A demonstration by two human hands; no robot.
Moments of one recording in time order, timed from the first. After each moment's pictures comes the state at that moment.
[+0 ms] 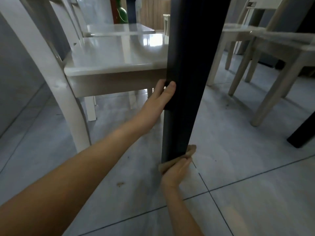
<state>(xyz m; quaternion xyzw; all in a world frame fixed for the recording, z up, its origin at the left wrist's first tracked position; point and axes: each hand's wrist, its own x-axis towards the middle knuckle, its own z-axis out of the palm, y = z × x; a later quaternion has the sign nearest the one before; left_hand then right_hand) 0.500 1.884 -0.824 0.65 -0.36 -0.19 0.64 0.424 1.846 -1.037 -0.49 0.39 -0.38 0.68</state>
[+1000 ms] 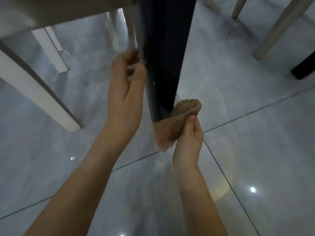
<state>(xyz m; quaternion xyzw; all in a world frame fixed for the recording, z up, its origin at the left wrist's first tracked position) 0.447 1.904 -0.896 0.74 -0.28 -0.01 0.61 0.349 1.841 -0.982 -0.43 0.45 -0.34 0.71</state>
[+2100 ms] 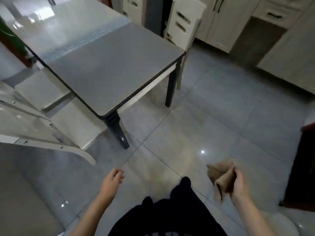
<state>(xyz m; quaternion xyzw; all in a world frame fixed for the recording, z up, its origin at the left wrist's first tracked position) 0.229 2.095 -0.305 0.80 -0.20 -0.43 0.36 -0.145 1.925 -0.241 -0.22 0.71 -0.37 0.56</state>
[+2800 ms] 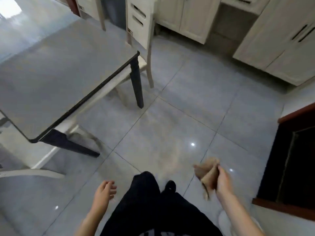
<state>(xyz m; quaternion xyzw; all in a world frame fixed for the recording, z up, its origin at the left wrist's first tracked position) 0.036 1.917 -0.327 0.81 -0.08 -0.47 0.35 -0.309 1.738 -0.257 -0.17 0.73 -0.37 0.55</state>
